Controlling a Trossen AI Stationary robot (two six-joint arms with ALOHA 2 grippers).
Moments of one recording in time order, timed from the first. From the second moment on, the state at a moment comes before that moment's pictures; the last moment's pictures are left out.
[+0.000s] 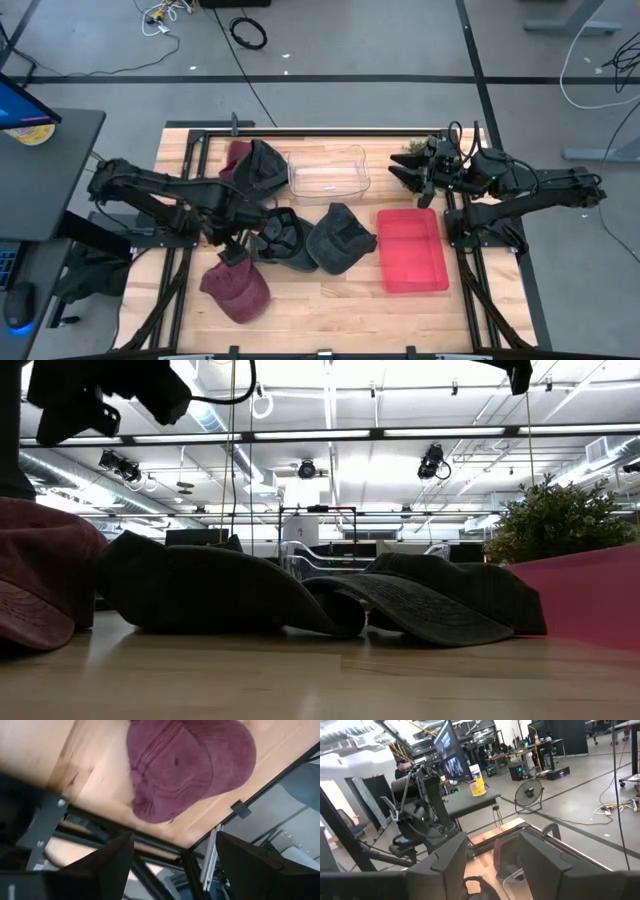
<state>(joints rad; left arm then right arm) -0.21 1.39 1.25 -1.46 0.38 -0.83 0.06 0.75 0.82 -0.05 0.32 0.31</state>
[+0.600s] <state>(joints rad) -0.27 1.34 0.89 -1.13 0.40 -0.85 0.06 0.78 0.82 -0.05 0.29 0.31</state>
